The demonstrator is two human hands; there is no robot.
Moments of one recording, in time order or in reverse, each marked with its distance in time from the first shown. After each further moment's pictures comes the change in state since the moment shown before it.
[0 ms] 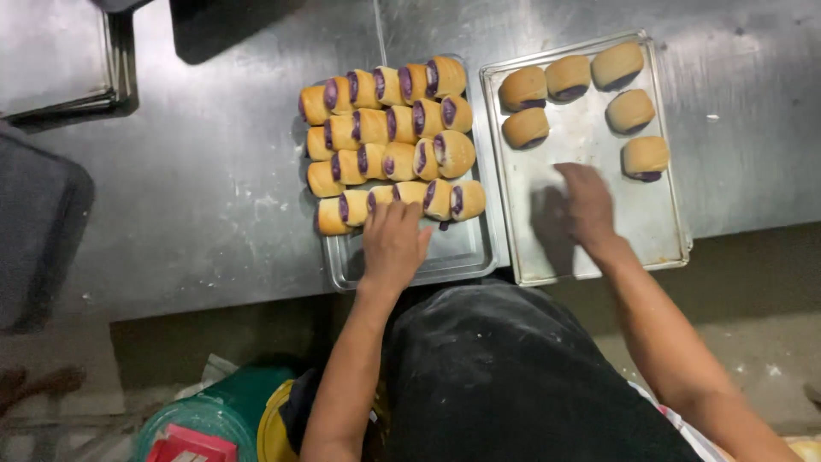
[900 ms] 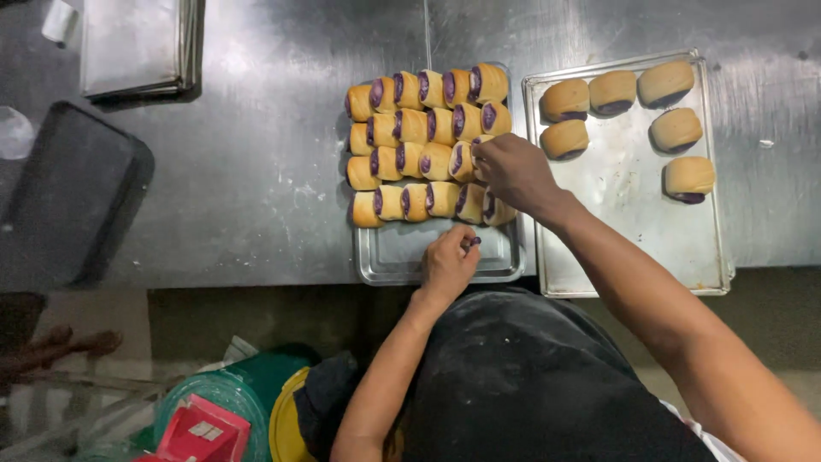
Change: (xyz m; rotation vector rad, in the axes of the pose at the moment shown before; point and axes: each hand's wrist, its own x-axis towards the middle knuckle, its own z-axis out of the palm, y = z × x) left_hand -0.041 0.016 0.068 -0.473 0.067 -0.377; right_hand 0.117 -0.105 0.044 0.158 0.056 -0.328
